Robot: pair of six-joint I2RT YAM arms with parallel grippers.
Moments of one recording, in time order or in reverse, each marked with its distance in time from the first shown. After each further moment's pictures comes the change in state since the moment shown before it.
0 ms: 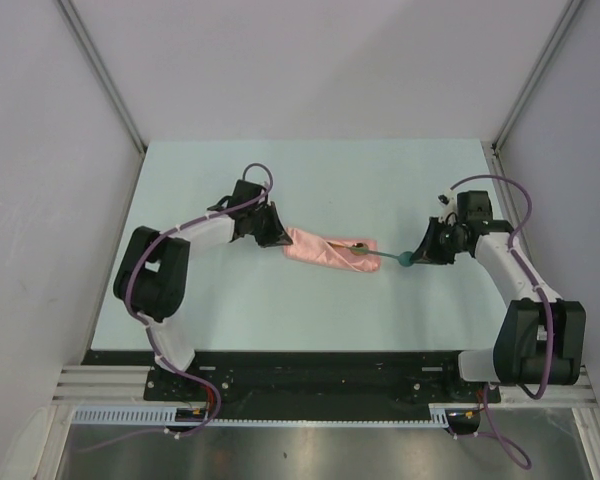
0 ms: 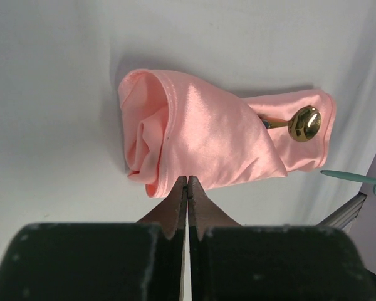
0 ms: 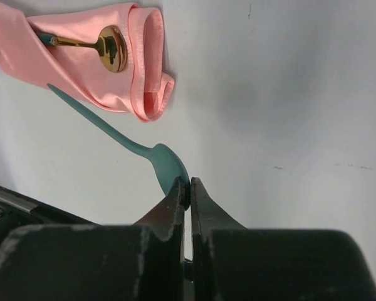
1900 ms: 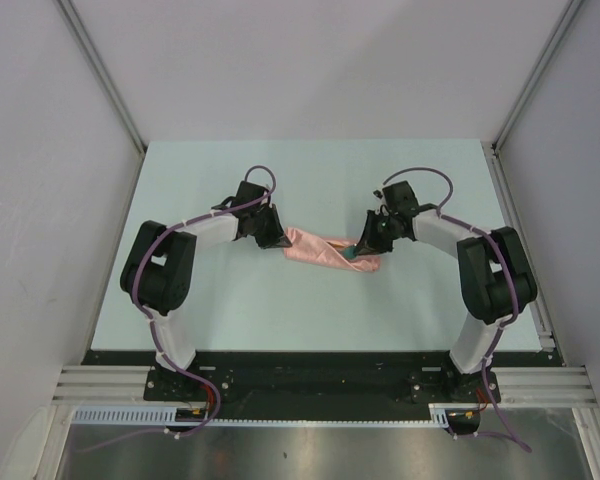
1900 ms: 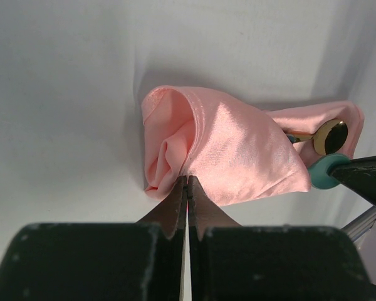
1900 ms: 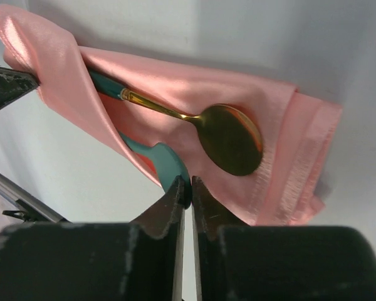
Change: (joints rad) left arm 0.000 0.068 0.024 -0.010 -0.038 0.016; right arm 0.350 0.443 0.179 0.294 0.026 0.248
